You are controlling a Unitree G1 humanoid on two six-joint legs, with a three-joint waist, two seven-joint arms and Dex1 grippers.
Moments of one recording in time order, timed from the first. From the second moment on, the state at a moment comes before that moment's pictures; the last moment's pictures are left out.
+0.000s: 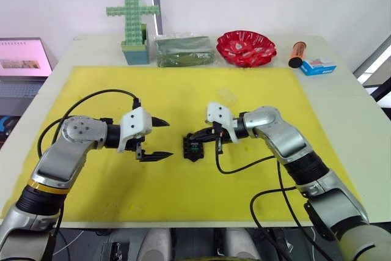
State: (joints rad) left arm -0.37 0.78 -0.11 -0.20 -0.29 0.32 -1.18; right arm -0.68 -0.48 0.42 0.09 0.16 0.50 1.13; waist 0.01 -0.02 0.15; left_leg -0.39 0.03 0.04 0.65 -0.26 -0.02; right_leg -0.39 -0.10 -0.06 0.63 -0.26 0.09
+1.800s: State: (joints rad) left arm -0.36 0.96 -0.01 -0.15 -0.43 0.45 -1.30; right arm -0.47 -0.99 -0.04 -0.11 0.43 0.81 1.16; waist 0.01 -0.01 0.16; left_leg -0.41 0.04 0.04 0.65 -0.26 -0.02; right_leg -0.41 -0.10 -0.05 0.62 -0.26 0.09
